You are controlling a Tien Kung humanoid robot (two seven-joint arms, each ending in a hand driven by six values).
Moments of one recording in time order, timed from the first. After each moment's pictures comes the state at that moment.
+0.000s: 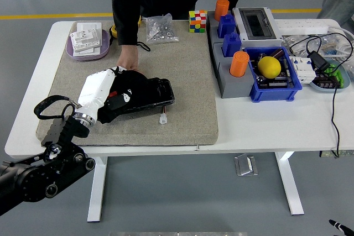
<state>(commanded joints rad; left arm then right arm) -0.53 0.28 -0.58 -1.08 1.76 0.65 0.18 0.17 -0.33 0.67 0.28 -0.34 0.07 -0.22</state>
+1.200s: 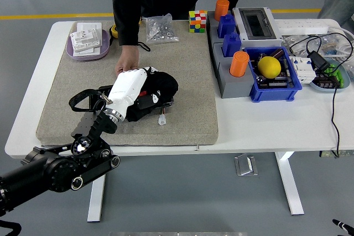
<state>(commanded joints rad) -0.67 0.17 -0.40 -0.99 1.72 0.65 0.20 0.18 -0.35 0.63 0.28 -0.33 0.08 -0.23</state>
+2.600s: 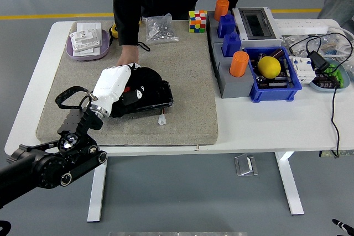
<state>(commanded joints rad) -0.64 0.24 -0.45 -0.95 1.75 0.65 0.21 0.17 -0.34 0.68 0.28 -0.35 0.07 -0.22</state>
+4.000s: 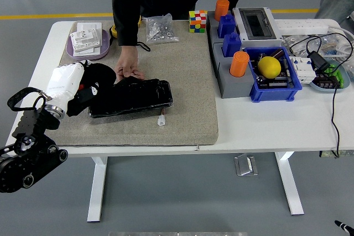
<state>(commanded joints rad) -0.55 0.41 -0.58 -0.98 1.81 0.65 0.19 0.16 -0.34 0.72 0.27 -0.36 0.06 -0.22</state>
